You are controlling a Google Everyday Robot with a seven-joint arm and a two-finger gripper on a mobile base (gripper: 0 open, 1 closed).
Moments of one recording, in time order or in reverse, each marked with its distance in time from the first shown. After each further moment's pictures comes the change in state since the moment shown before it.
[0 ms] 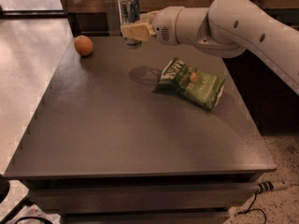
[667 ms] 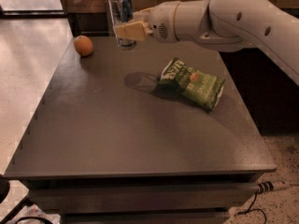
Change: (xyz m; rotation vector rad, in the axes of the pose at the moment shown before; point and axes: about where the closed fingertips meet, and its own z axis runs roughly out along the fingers) arm -0.015 0.033 -0.010 -0.083 0.023 -0.027
